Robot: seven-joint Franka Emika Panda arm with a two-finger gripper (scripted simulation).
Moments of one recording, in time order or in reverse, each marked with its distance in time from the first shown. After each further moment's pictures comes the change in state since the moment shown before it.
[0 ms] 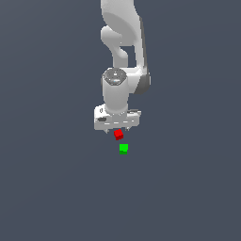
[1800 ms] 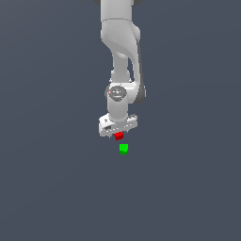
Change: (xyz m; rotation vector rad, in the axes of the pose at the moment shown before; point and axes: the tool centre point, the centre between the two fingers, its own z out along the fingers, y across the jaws) arm -0.037 -0.010 0.090 0.003 -0.012 -0.201
